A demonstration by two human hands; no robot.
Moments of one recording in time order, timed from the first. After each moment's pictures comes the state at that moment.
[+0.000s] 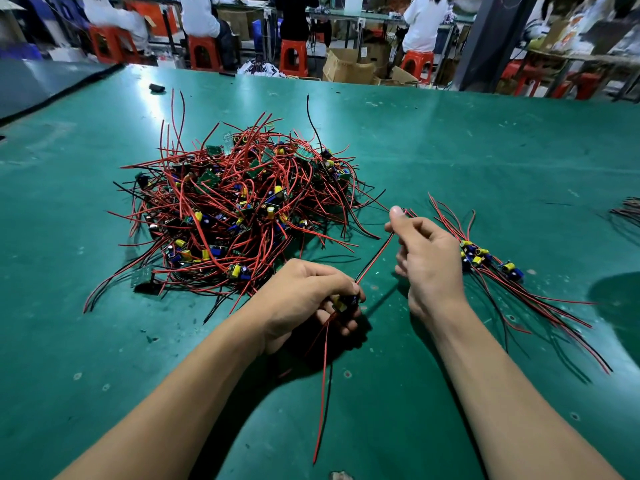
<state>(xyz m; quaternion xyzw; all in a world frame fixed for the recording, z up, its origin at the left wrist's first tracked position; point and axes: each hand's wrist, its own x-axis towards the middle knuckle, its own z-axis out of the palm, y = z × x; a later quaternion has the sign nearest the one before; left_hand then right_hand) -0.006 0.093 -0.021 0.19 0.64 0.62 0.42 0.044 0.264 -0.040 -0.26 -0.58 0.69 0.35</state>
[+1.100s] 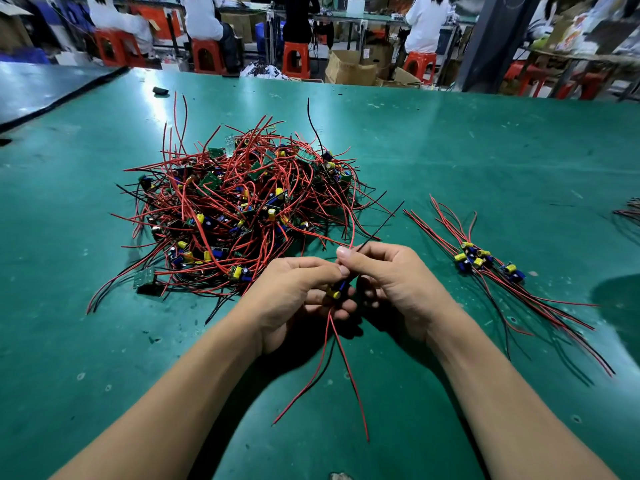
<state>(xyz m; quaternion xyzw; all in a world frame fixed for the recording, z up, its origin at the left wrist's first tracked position) -0.010 0.089 -0.027 0.12 0.58 0.70 0.40 0.061 0.233 -0.035 -0.17 -0.60 0.78 0.06</state>
